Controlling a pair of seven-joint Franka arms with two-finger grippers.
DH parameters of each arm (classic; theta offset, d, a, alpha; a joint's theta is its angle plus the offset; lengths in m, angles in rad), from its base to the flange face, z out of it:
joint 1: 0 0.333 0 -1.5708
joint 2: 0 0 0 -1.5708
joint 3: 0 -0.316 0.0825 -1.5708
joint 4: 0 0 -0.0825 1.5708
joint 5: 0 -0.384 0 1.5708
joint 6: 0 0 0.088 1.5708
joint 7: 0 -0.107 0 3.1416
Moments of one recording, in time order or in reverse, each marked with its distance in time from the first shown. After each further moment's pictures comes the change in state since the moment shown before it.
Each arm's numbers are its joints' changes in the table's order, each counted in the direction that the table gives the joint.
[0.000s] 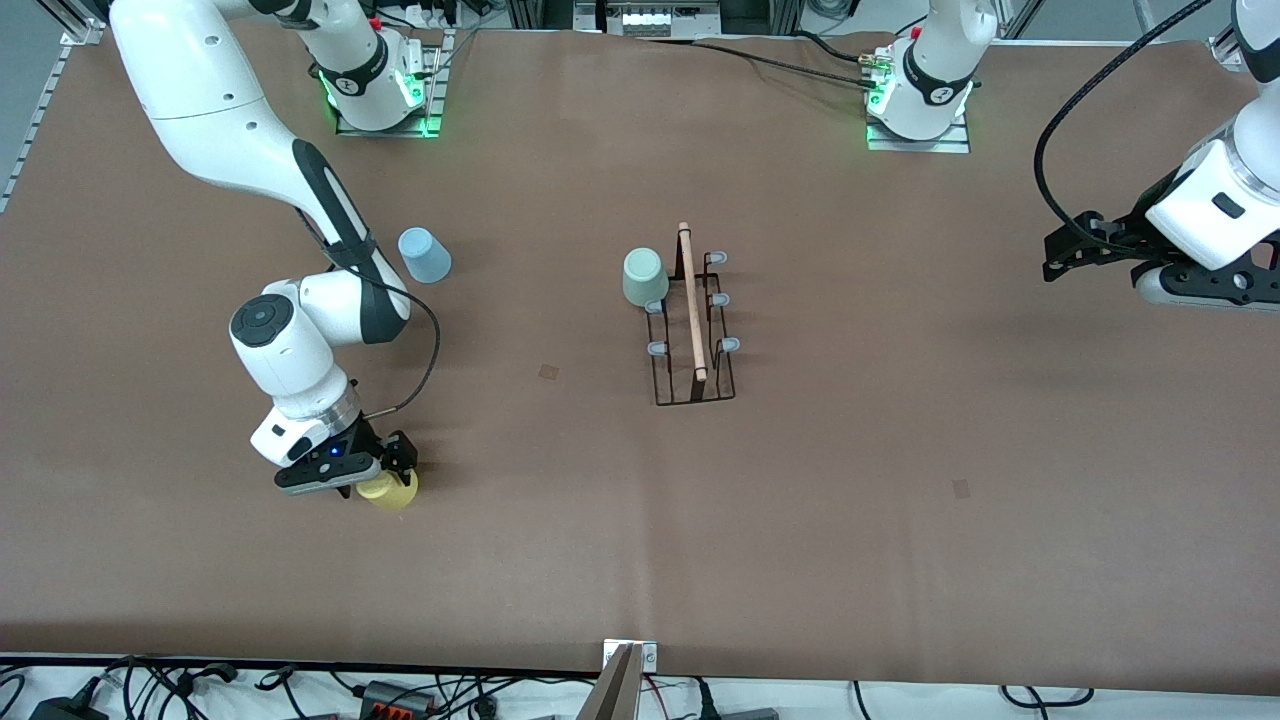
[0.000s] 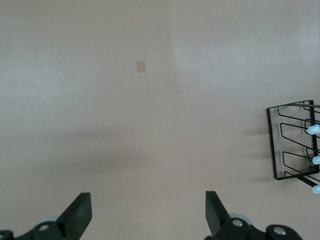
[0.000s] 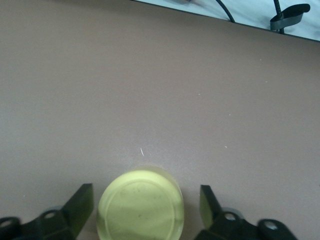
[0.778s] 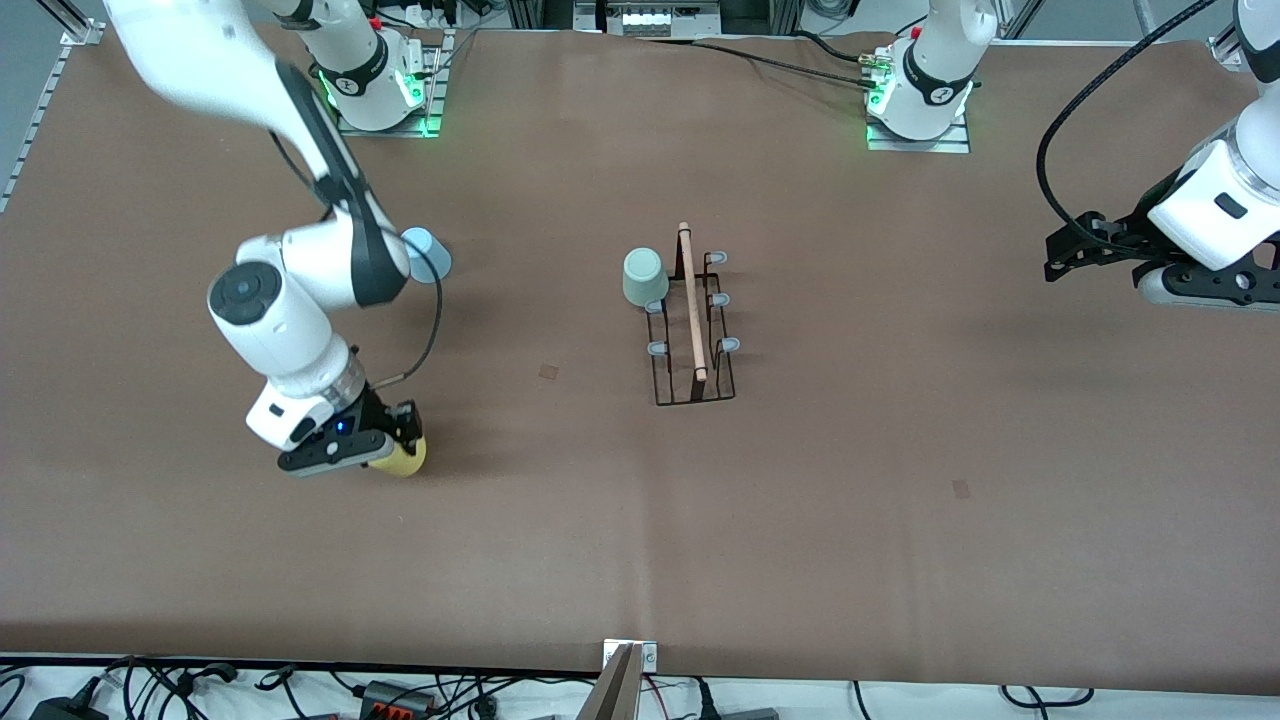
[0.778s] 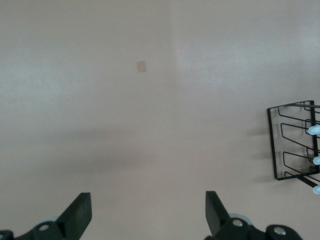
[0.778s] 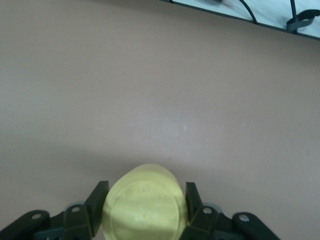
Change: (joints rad) left arm 0.001 0.000 -0.002 0.000 0.000 0.000 0.000; right arm 0.084 -0.242 -0.017 0.019 -0.003 0.440 -0.100
